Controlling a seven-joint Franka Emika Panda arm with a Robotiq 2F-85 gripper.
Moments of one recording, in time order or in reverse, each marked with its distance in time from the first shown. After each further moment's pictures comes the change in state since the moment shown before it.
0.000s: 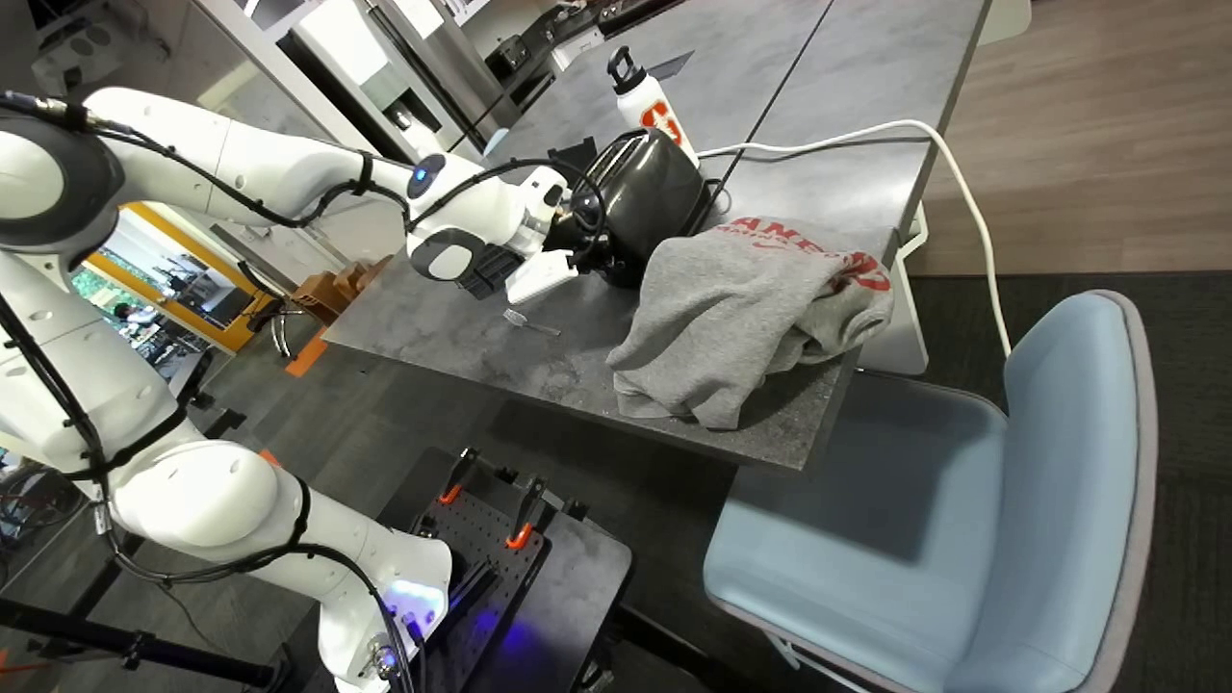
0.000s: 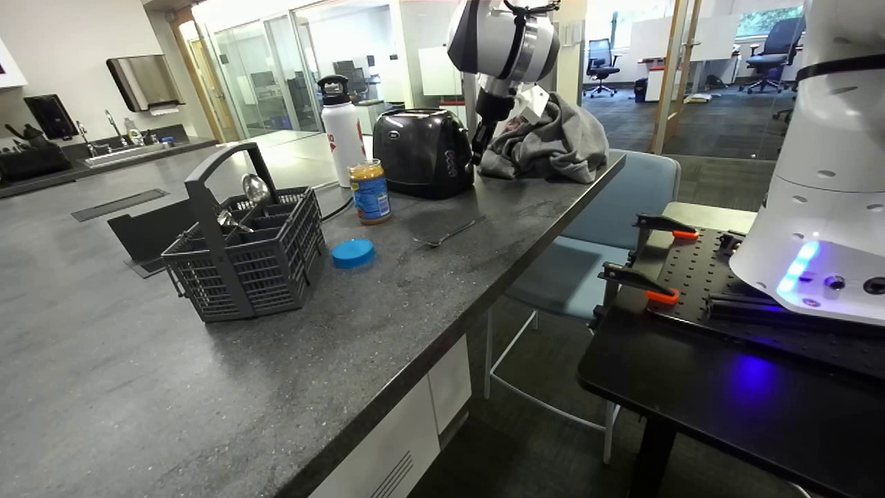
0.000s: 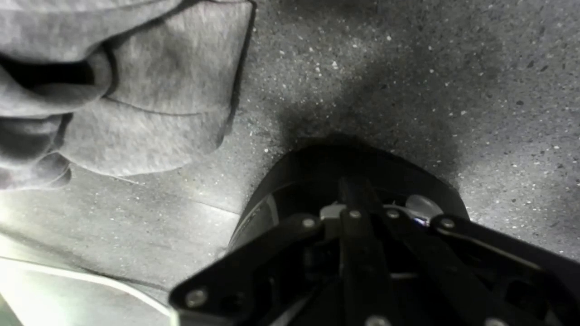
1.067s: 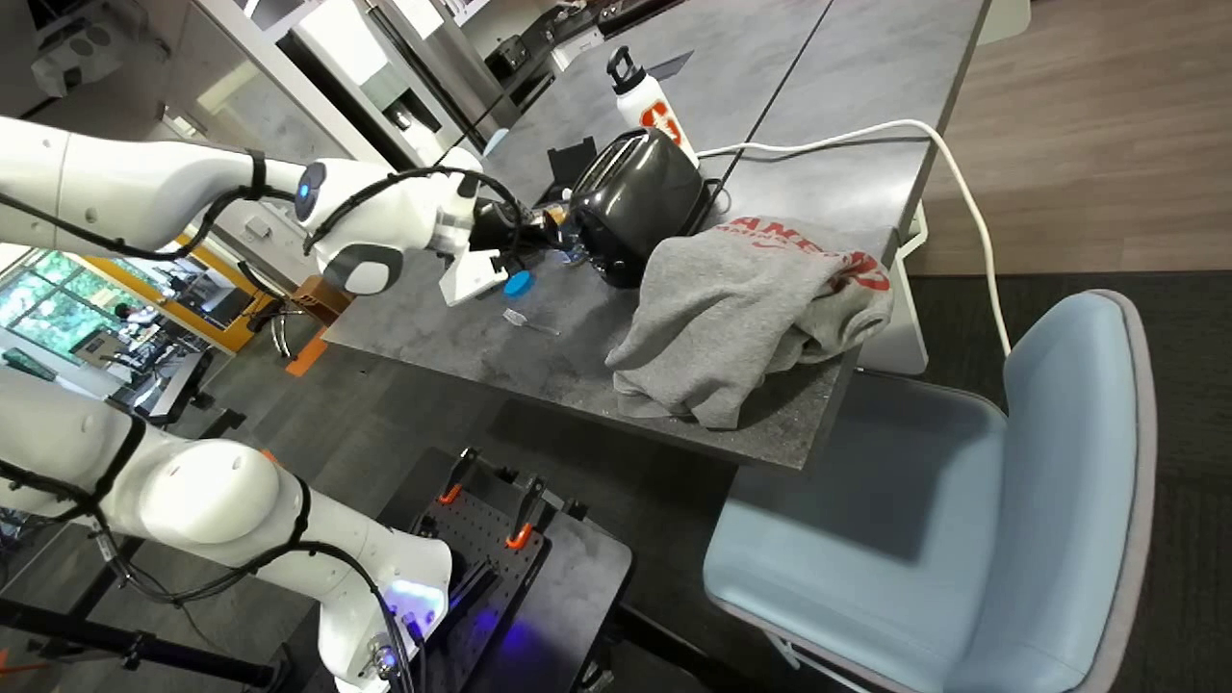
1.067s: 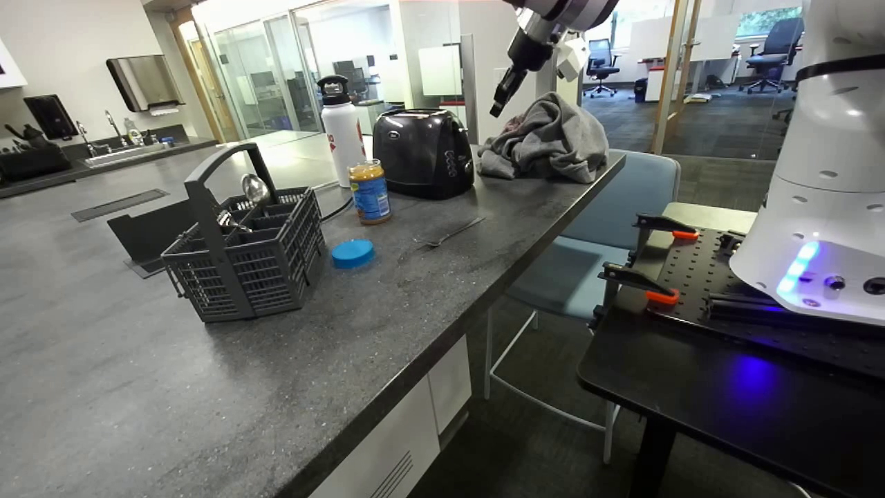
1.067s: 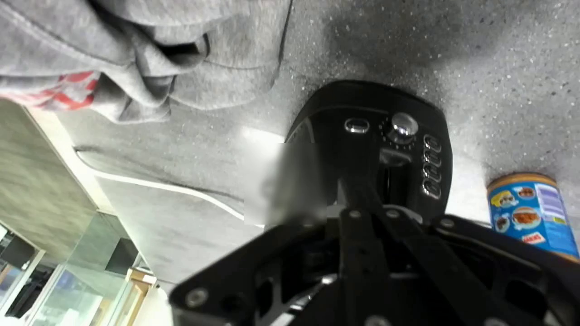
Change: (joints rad) arm 0.032 -0.420 -0.024 -0.293 -0.001 0.174 0.000
